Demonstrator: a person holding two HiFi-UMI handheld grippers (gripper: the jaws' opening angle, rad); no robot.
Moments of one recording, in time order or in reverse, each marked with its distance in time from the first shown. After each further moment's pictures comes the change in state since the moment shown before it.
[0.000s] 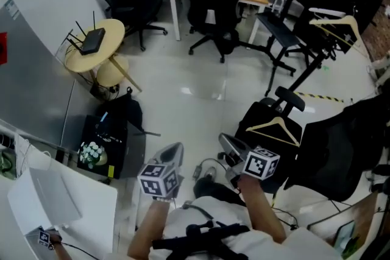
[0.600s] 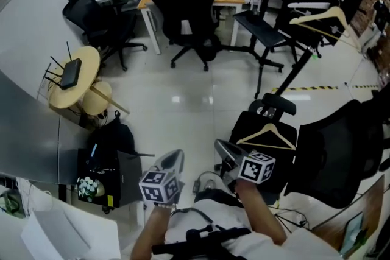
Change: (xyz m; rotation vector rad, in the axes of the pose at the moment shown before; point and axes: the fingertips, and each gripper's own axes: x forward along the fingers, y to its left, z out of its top) left arm 0.123 -0.031 0.043 0.079 0.081 -0.088; right arm 0.011 -0.087 0.075 0.068 -0.084 -0.058
